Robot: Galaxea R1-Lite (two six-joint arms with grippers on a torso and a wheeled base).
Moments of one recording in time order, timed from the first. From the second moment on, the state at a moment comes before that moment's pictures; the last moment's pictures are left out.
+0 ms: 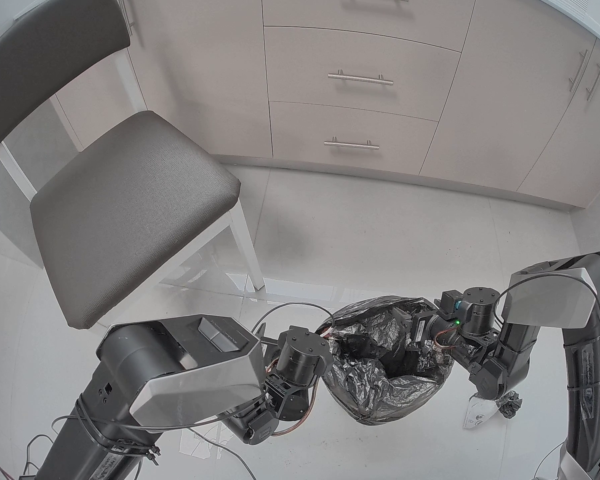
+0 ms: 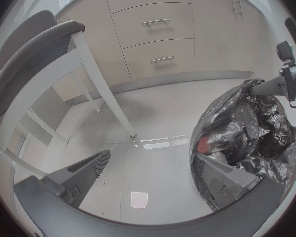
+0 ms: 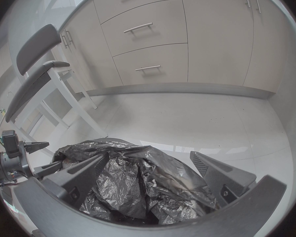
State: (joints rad) left arm -0.78 2.61 -1.05 -1.14 0.71 -0.03; right arm 0.31 2.46 -0.65 -1.54 -0.07 0.12
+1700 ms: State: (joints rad) left arm -0.76 2.67 -1.14 -1.15 0.70 -0.13; right arm 0.19 2.58 -1.00 -1.27 -0.08 0.11
